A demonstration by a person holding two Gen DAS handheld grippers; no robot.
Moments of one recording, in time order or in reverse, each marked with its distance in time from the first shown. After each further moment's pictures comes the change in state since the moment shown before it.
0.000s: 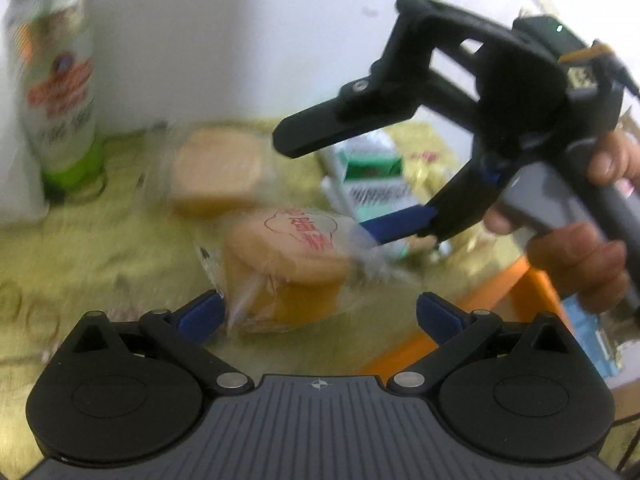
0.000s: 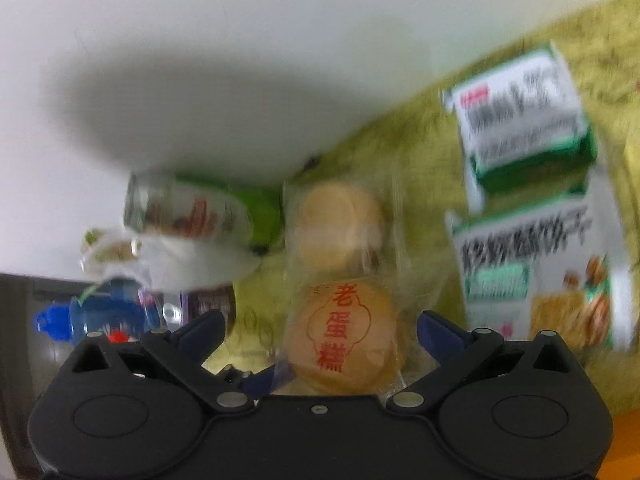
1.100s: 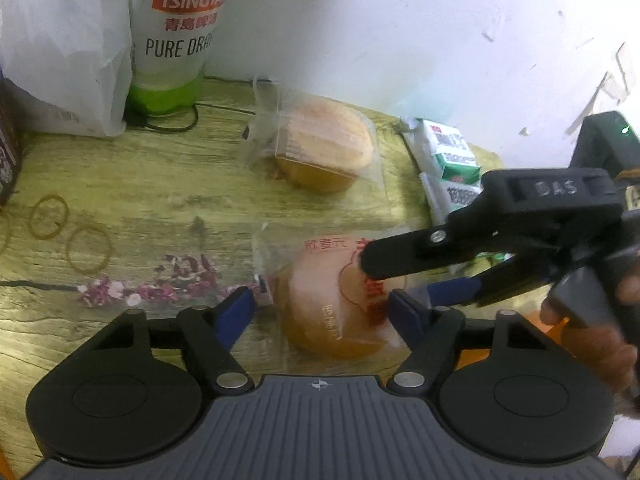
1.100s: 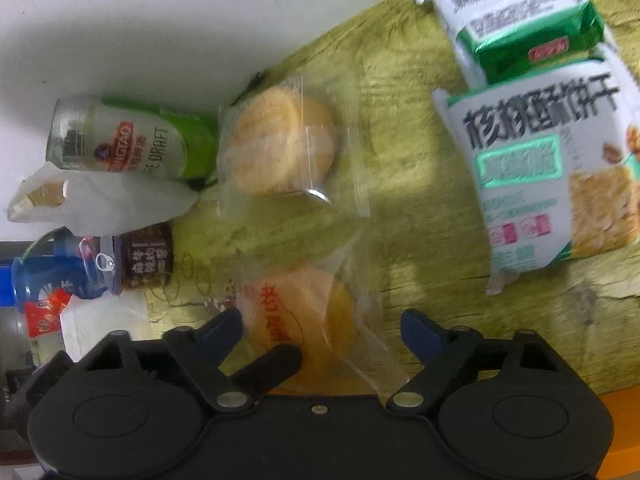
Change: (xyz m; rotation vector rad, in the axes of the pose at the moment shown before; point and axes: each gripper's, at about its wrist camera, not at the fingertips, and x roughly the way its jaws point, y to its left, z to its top) left arm -0.012 0.046 0.001 -0.262 -0.012 0.045; right arm 0.052 -0.004 -0.021 -0.004 0.130 -0.137
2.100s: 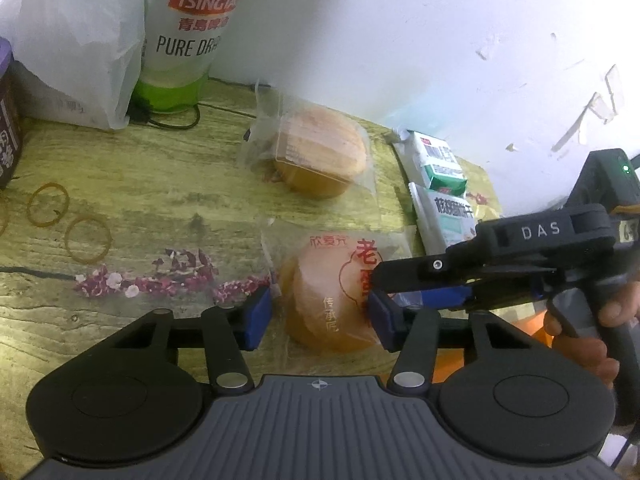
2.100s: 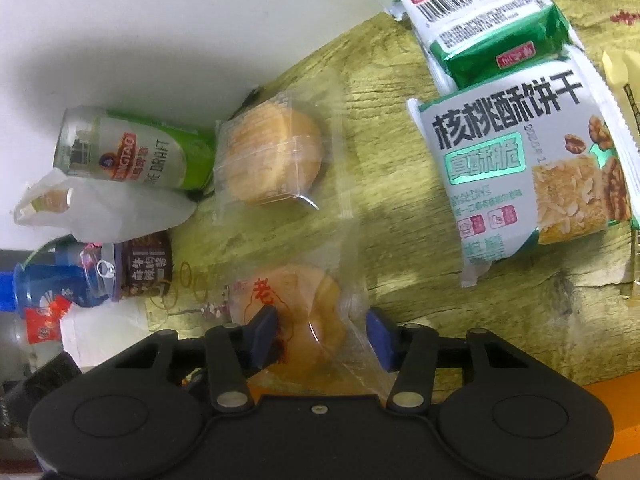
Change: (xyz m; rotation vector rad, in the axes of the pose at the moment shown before) left arm -0.012 0.009 -0.002 -0.047 -0.039 -0.036; right arm -0.017 -0.003 -0.011 -0.011 -0.071 -0.022
